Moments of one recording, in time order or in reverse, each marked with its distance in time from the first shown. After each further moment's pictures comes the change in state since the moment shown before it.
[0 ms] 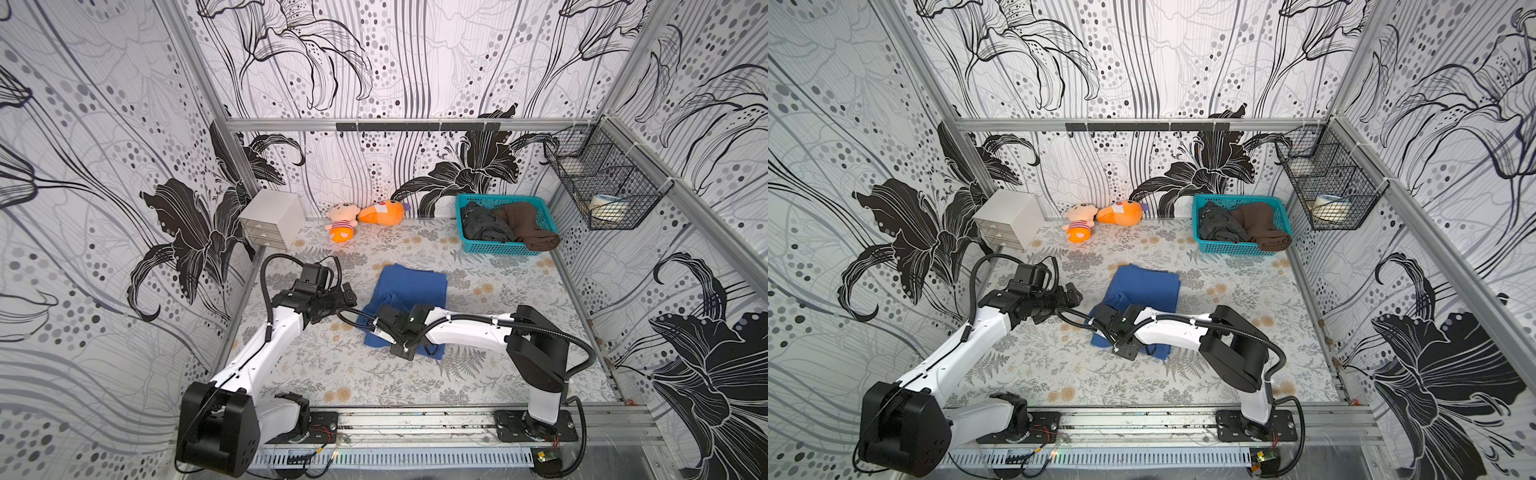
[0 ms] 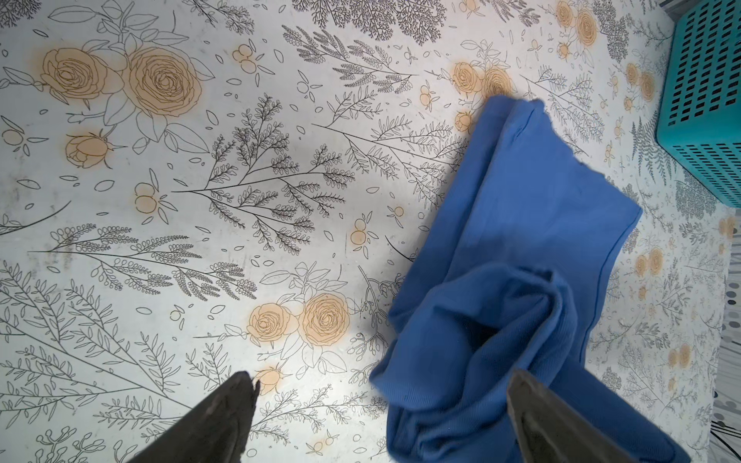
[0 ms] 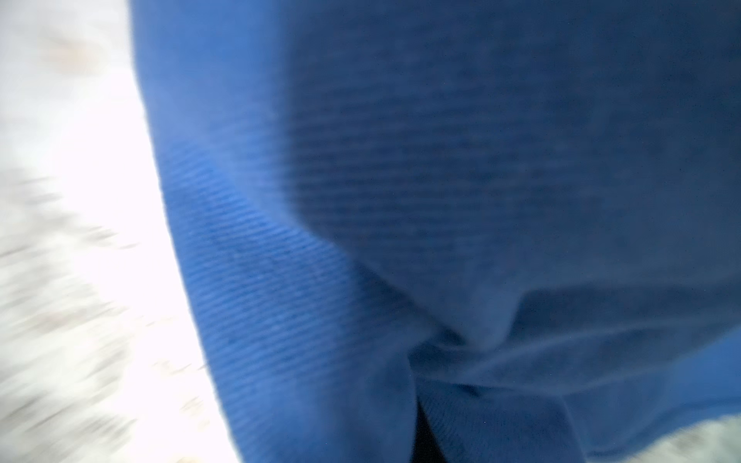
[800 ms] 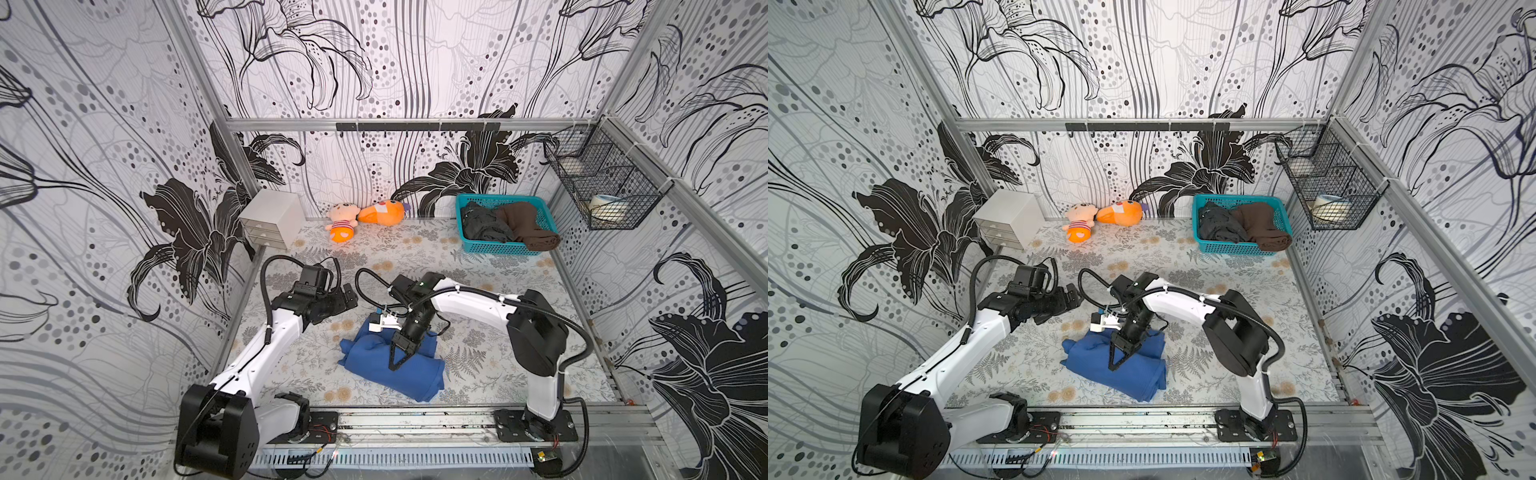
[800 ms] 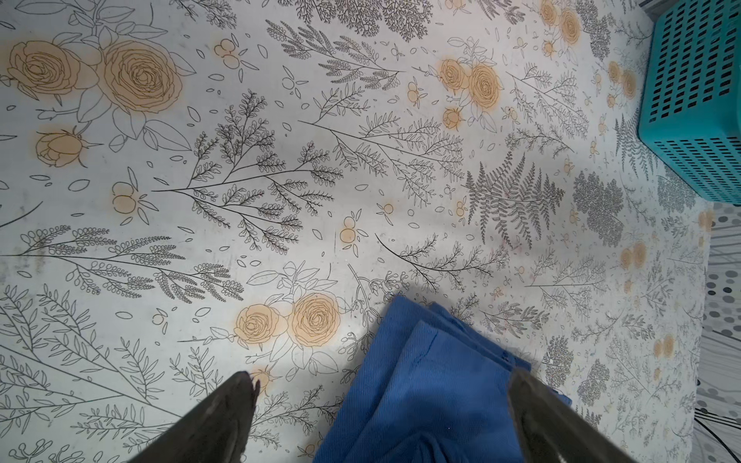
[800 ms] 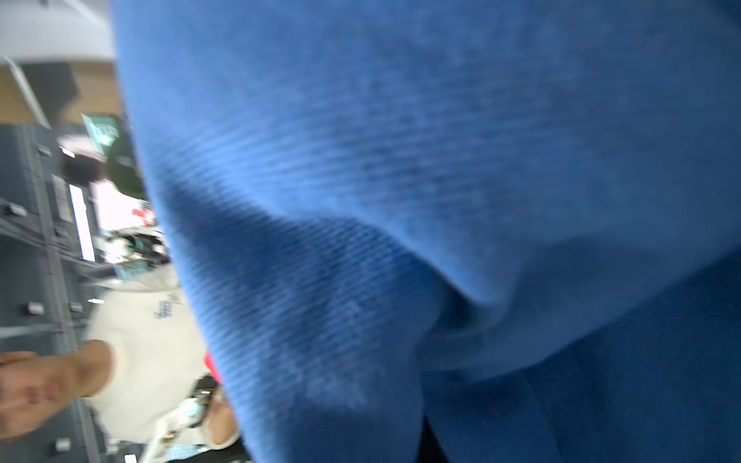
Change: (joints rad) left arm 0.000 -0.020 -0.024 0.032 0.031 0.000; right arm -0.233 0.118 0.175 -0.323 -1.035 0.007
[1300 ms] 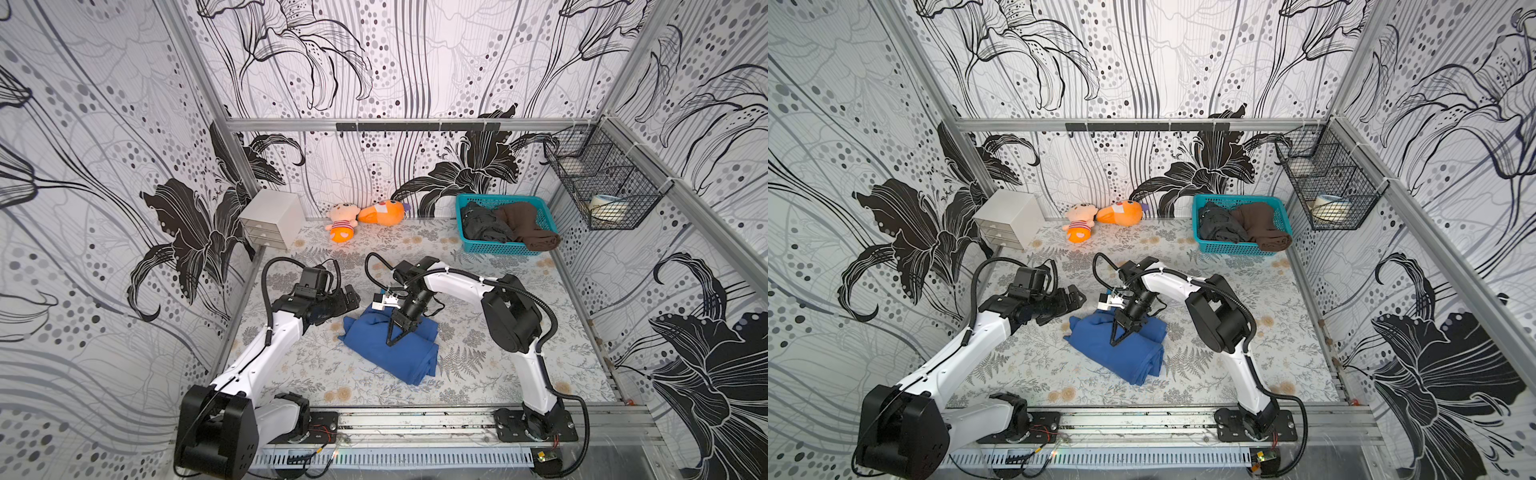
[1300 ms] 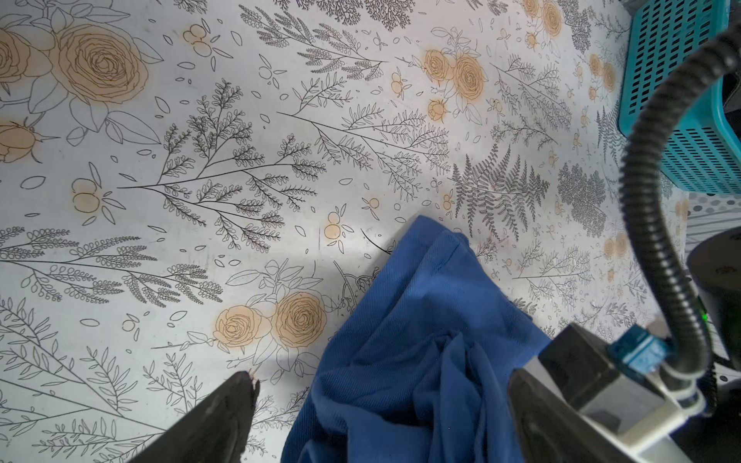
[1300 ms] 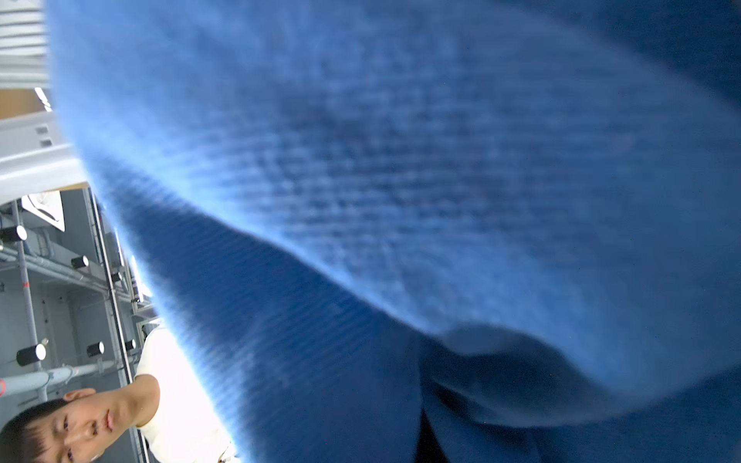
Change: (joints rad) left arm -0.015 -0.002 -0.030 0.040 0.037 -0.001; right arm -0.134 0.198 0.198 -0.076 0.005 -0.029
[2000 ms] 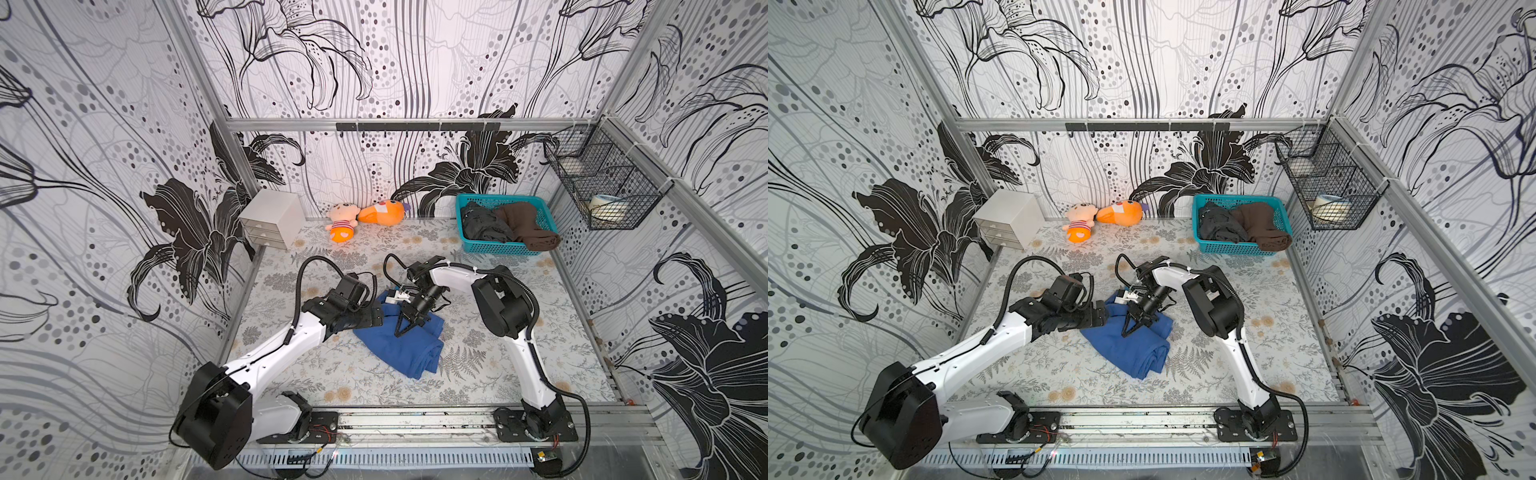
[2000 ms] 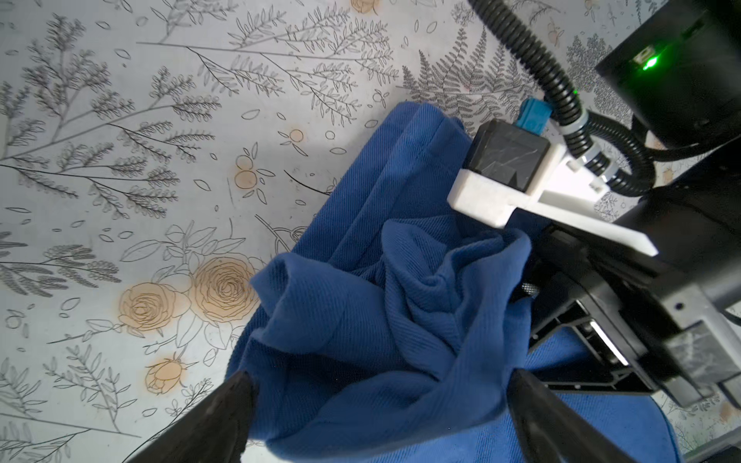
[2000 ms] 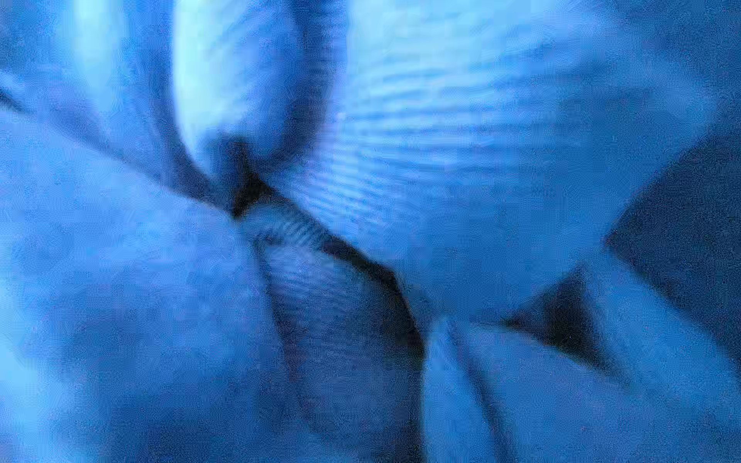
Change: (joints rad) left arm -0.318 0.053 0.025 -0.025 -0.203 -0.037; right arm -0.119 0.143 0.002 0.008 -0.075 0.009
